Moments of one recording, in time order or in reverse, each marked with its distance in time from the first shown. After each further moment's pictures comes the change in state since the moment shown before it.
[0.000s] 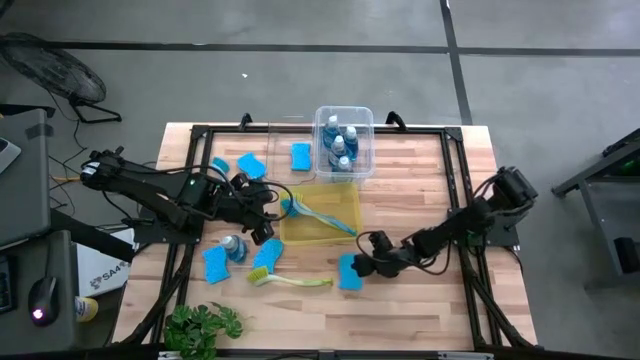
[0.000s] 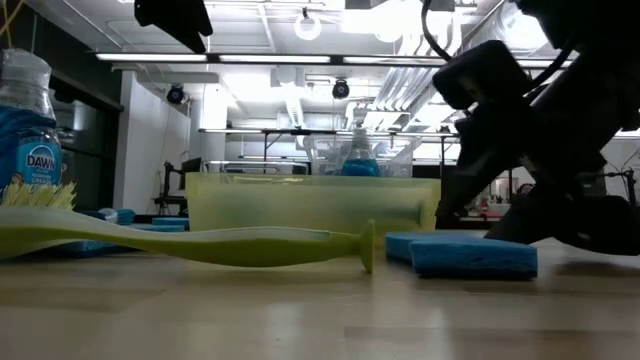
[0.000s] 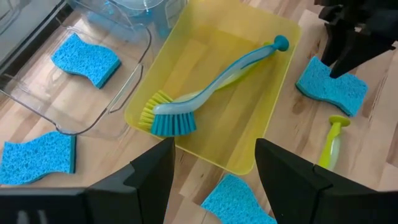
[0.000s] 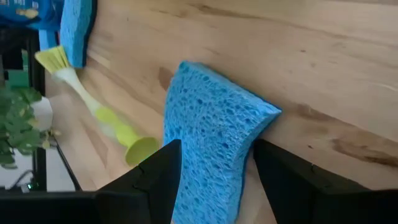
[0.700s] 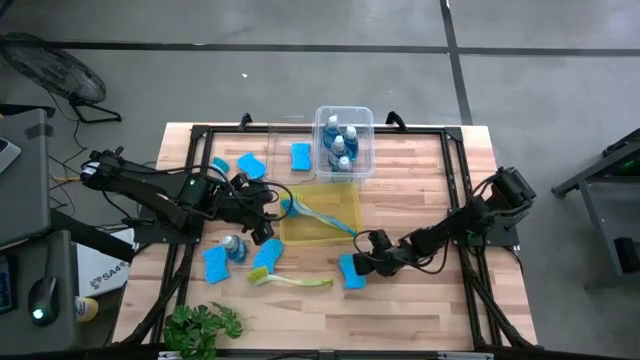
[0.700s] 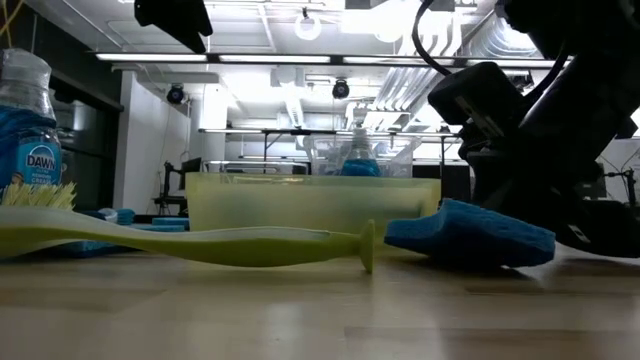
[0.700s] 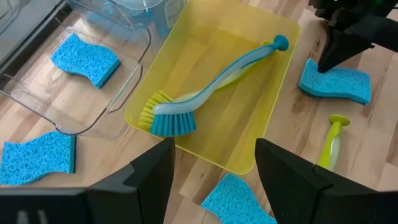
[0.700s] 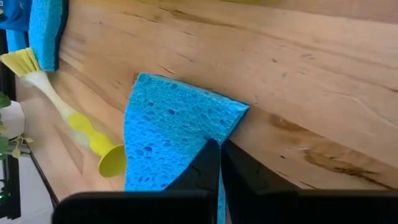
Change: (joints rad) left arm 0.000 0.000 0.000 0.000 0.002 0.001; right arm -0.023 0.009 0.020 -0.072 -0.021 -0.001
